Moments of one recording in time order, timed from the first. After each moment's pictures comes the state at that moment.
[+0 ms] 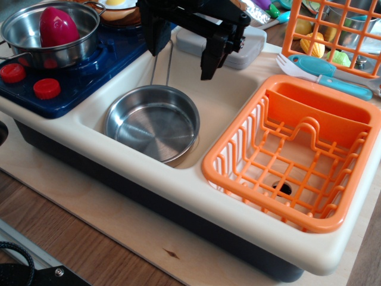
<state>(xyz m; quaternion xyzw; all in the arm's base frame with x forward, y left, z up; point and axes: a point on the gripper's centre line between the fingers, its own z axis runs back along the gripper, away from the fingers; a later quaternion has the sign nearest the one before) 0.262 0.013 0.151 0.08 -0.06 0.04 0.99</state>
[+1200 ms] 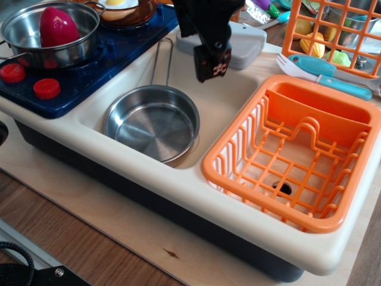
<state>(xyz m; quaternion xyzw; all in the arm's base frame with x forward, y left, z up) 0.282 0.012 0.140 0.13 -0.16 -0.33 0.92</state>
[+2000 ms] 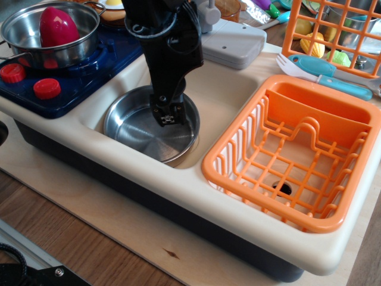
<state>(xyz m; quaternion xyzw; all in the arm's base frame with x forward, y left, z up) 0.253 0.029 0.103 0.10 -0.14 -0.44 0.88</state>
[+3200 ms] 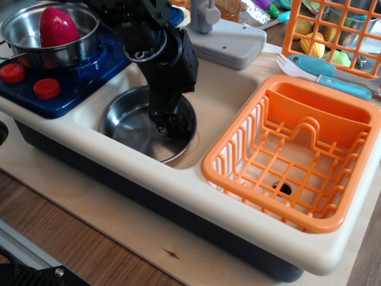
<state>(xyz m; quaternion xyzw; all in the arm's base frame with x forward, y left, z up) 0.275 0.041 0.064 0.07 -0.19 -0.51 0.83</state>
